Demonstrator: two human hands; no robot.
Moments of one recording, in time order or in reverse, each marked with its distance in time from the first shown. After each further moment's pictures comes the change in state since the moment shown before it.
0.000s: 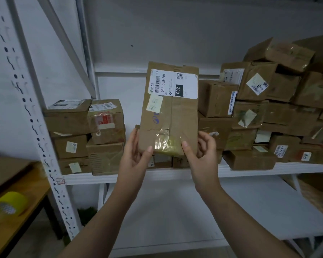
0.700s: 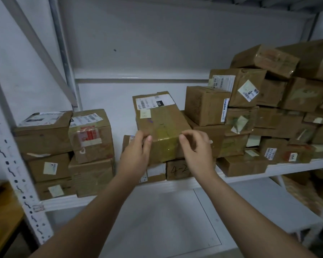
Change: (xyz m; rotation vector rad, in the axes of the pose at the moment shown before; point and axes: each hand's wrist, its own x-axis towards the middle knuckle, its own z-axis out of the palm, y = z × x) left_hand 0.084 -0.013 0.014 0.714 -0.152 0.032; right_hand 0.059 -0.002 0.005 -0.563 0.025 -0.098
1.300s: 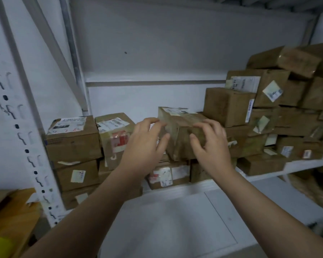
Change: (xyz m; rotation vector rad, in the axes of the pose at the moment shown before) left_hand 0.021 -0.011 -0.083 0.308 -0.009 0.374; right_hand -0.004 -0.050 0.042 -0.419 0.060 -0.177
